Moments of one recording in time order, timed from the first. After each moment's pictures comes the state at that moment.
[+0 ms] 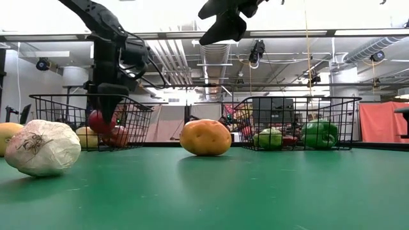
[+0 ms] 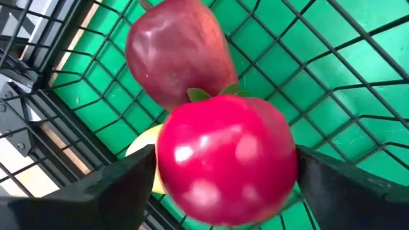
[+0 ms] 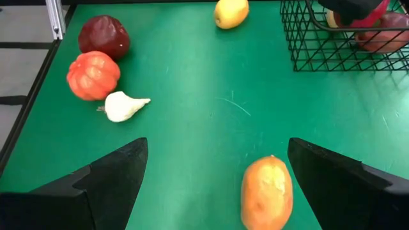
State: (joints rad) left arm 0.66 1.45 0.99 -1.00 -0.28 -0.11; right arm 0.10 1.65 1.39 -0.44 0.00 0.07
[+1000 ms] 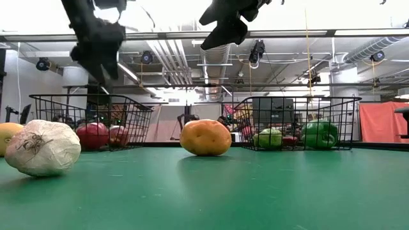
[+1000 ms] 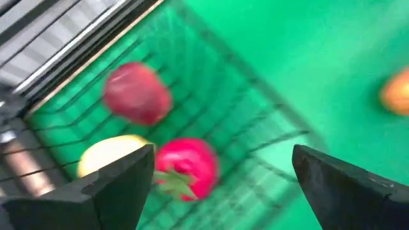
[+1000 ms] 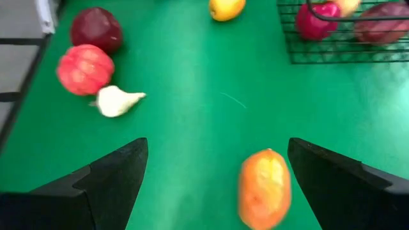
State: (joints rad) left arm 0.39 1.06 1.00 -1.04 -0.24 -0.38; right arm 0.10 1.65 1.38 -0.44 0.02 0.08
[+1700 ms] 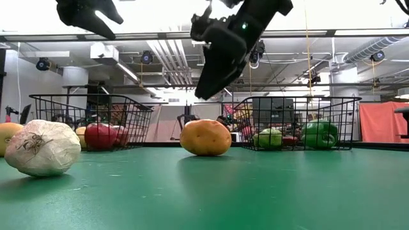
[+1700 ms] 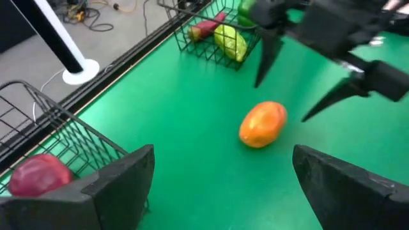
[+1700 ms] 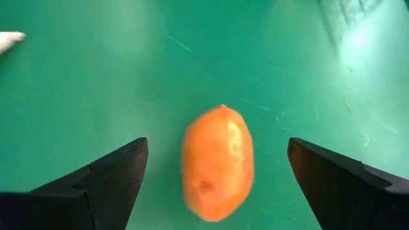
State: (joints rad) left arm -0.46 1.07 1.00 -0.88 -0.80 -0.78; right arm 0.07 1.86 1.38 -0.47 0.21 0.09
